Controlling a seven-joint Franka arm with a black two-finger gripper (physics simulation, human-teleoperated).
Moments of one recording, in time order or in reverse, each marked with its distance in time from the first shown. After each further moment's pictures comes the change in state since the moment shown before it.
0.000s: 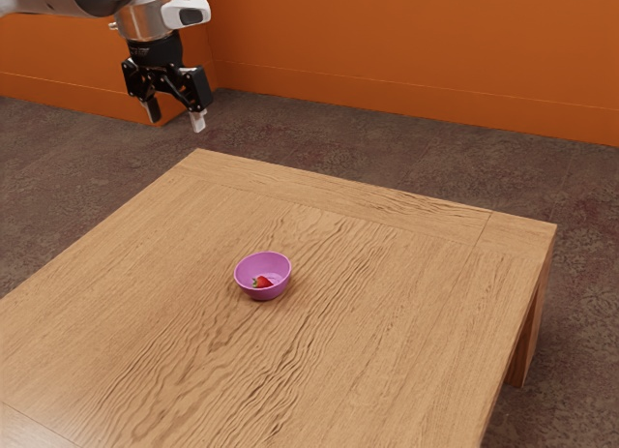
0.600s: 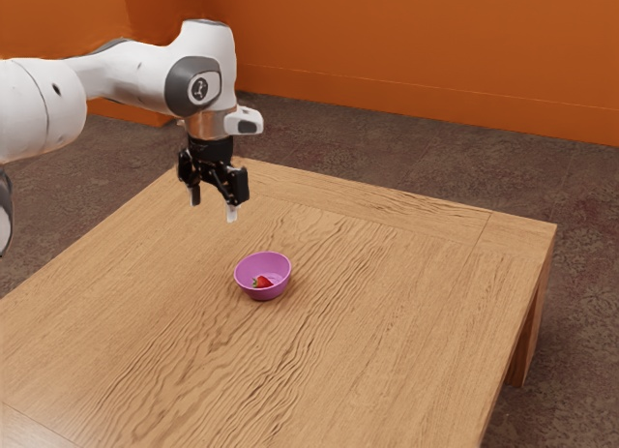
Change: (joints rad) arm -0.024 0.284 0.002 -0.087 0.051 0.129 0.082
